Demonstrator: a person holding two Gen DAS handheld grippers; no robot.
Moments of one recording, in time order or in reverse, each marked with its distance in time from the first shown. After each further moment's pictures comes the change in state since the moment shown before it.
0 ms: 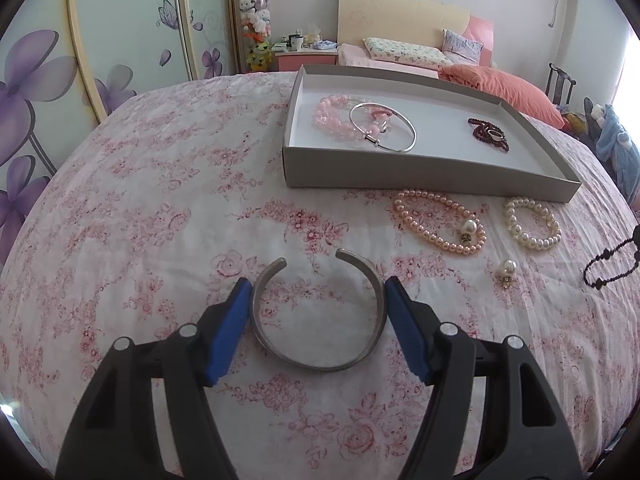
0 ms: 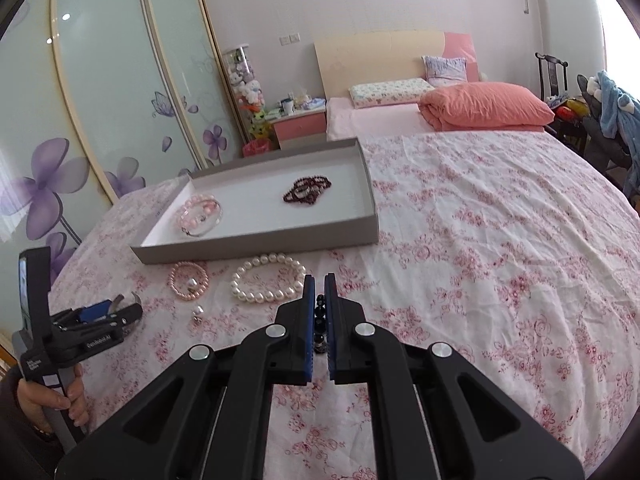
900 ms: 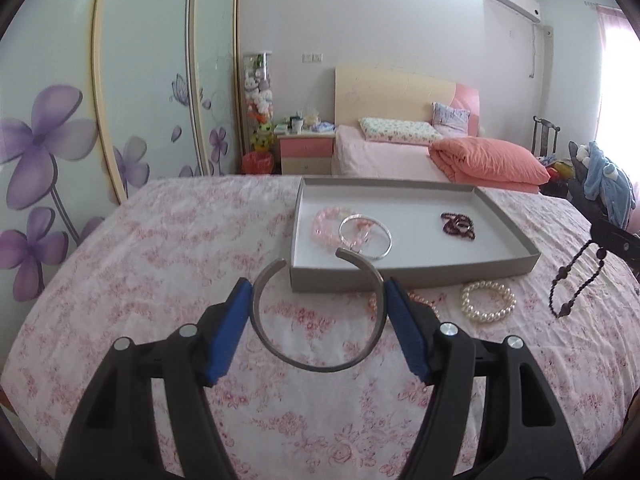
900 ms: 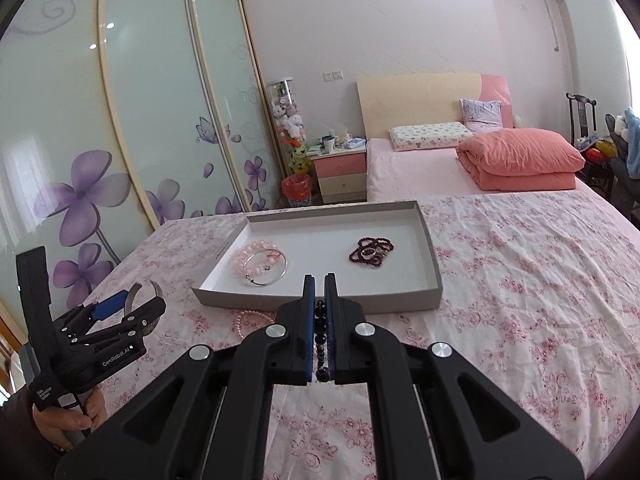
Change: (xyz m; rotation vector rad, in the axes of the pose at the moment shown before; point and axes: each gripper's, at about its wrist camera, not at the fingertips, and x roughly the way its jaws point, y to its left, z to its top) left arm -0.080 -0.009 0.021 0.018 -0.321 0.006; right arm -0.019 0.051 0.030 -0.080 -0.119 0.113
